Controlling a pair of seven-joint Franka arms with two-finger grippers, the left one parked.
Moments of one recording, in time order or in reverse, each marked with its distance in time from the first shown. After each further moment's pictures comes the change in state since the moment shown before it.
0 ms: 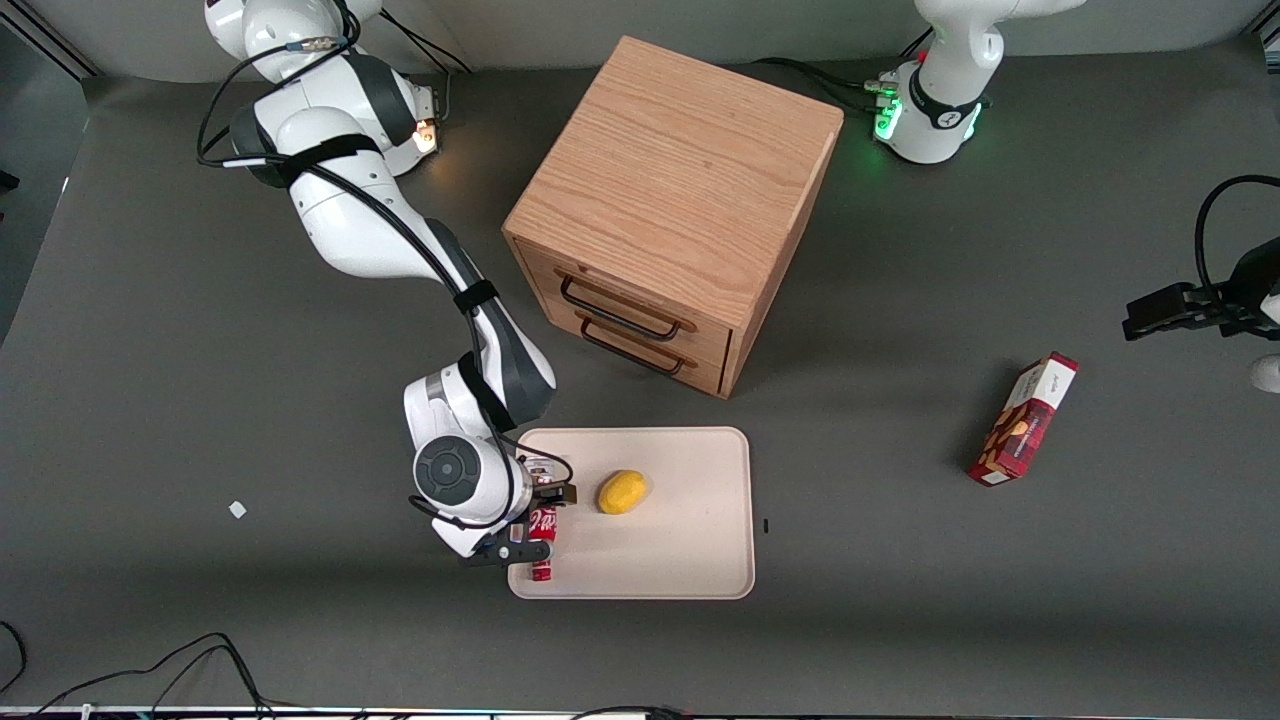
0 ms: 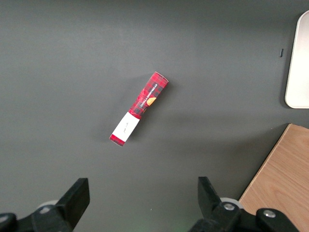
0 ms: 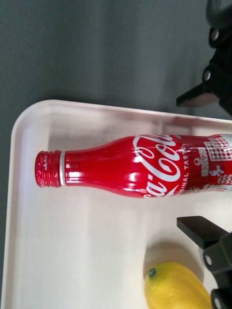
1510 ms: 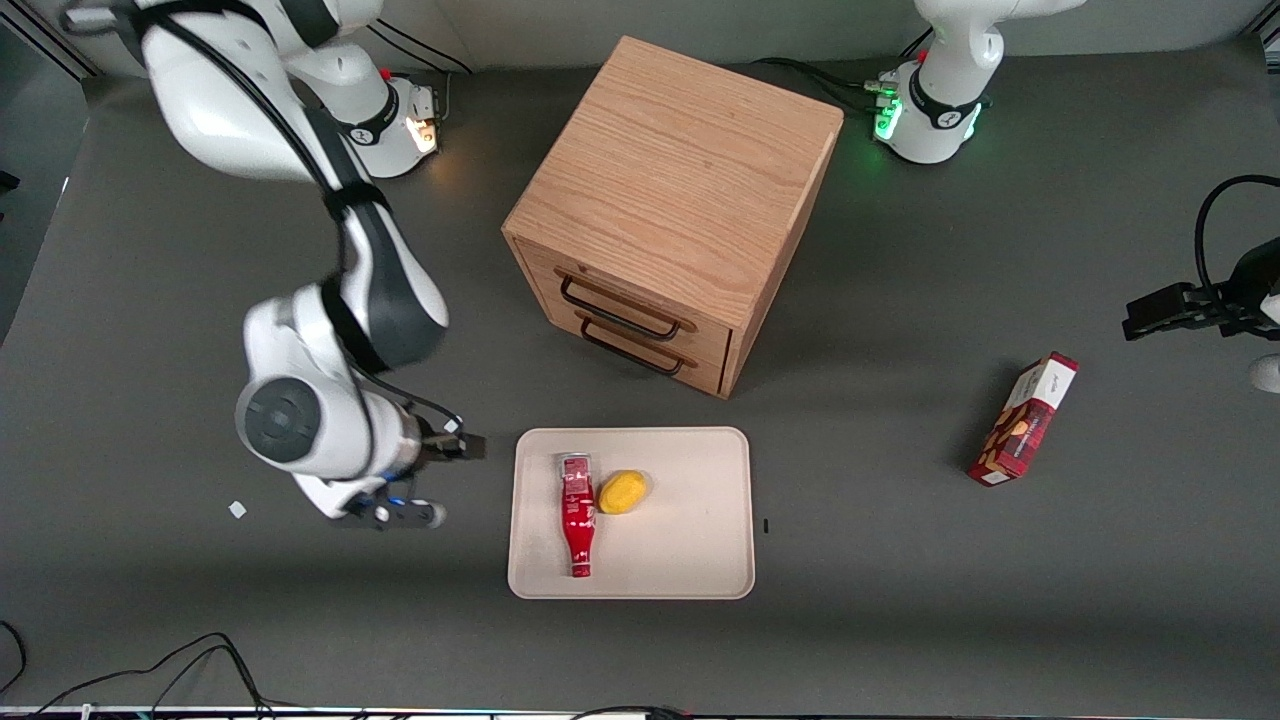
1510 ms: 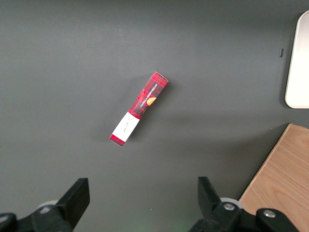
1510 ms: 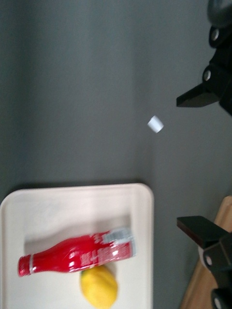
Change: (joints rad) arm -0.107 -0.544 -0.006 -0.433 0.000 -0.220 -0.040
